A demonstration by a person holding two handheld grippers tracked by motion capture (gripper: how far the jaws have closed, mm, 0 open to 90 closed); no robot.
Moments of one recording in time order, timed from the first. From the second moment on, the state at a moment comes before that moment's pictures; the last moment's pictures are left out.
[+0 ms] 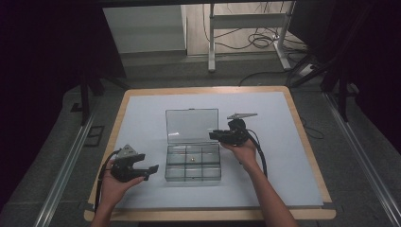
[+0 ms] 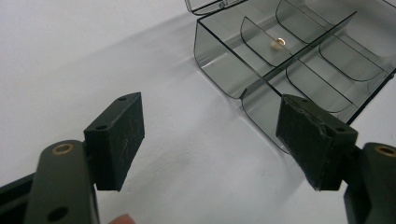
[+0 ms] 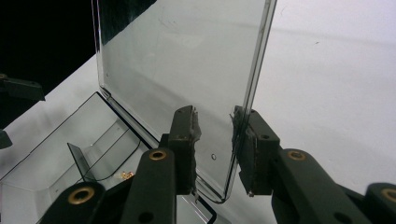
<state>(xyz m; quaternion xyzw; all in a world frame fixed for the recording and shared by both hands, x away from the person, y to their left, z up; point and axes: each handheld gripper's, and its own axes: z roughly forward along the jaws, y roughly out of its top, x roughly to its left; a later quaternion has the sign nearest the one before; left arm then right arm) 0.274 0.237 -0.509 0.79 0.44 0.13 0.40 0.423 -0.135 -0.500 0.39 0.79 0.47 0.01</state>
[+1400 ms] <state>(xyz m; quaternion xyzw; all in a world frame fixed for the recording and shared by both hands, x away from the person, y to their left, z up) 0.274 0.233 -0.511 0.80 0.44 0.12 0.40 0.415 -0.138 -0.499 0.36 0.79 0.49 0.02</state>
